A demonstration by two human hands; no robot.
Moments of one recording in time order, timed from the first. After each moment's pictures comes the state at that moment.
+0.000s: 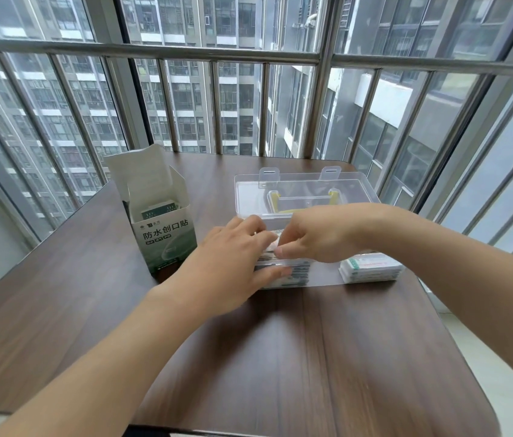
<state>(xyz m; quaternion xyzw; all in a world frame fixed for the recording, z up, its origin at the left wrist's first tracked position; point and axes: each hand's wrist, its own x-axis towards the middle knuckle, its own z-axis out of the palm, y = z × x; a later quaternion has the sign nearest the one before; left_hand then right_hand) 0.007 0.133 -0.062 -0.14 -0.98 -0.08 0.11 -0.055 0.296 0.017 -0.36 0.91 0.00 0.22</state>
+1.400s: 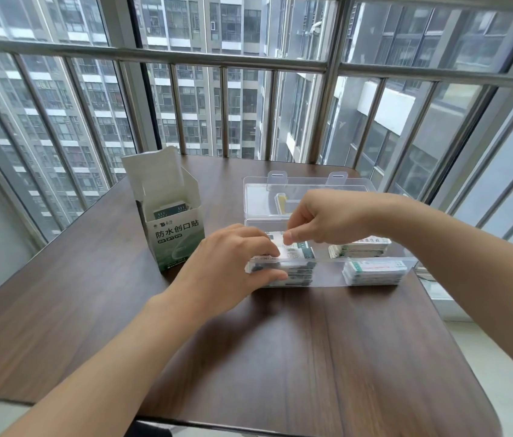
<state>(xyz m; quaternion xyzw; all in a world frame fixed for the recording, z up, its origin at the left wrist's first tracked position) 0.015 0.118 -0.075 -0.19 -0.92 -0.22 0.26 -0.077 0.296 0.021 -0.35 0.91 -0.11 0.19</state>
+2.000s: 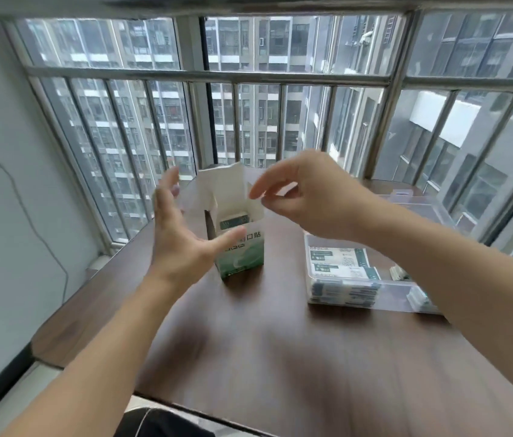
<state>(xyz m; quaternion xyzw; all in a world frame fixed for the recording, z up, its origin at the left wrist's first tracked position) 0.047 0.018 -0.053 0.12 -0.81 -0.43 0.38 -0.039 0.204 0.044 -0.49 0.81 -0.30 -0.05</state>
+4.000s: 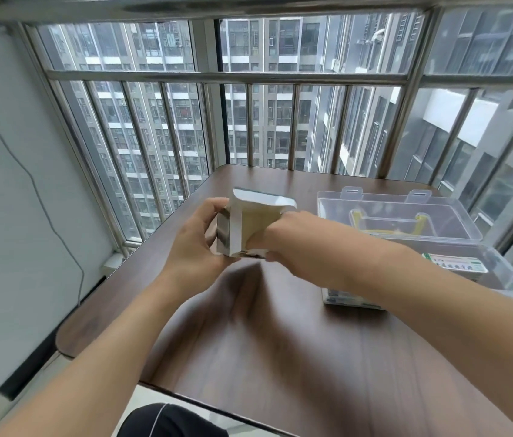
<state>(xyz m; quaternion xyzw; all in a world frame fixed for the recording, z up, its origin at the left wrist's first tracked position) 0.045 -0.001 -0.074 -0.01 -0.79 -0.54 0.28 -0.014 0.189 0.009 -0.58 0.81 -0.03 -0.04</state>
